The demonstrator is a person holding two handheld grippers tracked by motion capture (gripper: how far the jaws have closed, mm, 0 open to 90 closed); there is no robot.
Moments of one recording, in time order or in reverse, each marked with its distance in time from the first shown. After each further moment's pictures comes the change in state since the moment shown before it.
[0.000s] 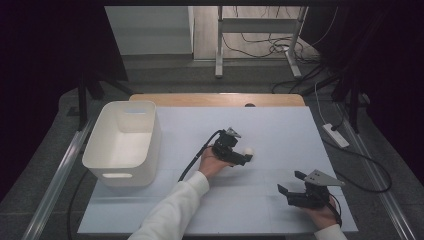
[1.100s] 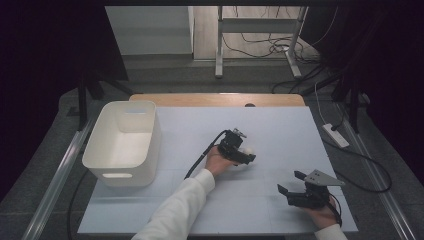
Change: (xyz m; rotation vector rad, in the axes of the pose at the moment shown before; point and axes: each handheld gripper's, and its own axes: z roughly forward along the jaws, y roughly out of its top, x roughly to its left) left arm 0.006 0.005 0.028 0.058 -0.007 -0.013; right arm -0.001 0.000 0.000 -0.001 0.007 0.001
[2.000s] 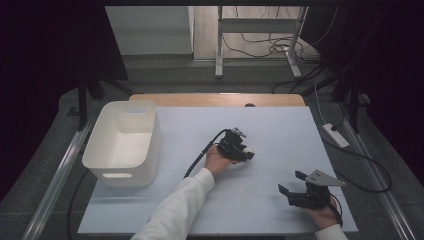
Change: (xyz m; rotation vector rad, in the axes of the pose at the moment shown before) left arm -0.001 0.002 -0.010 -0.015 -0.058 0.029; right arm -0.001 -0.001 -0.001 0.000 -0.007 0.007
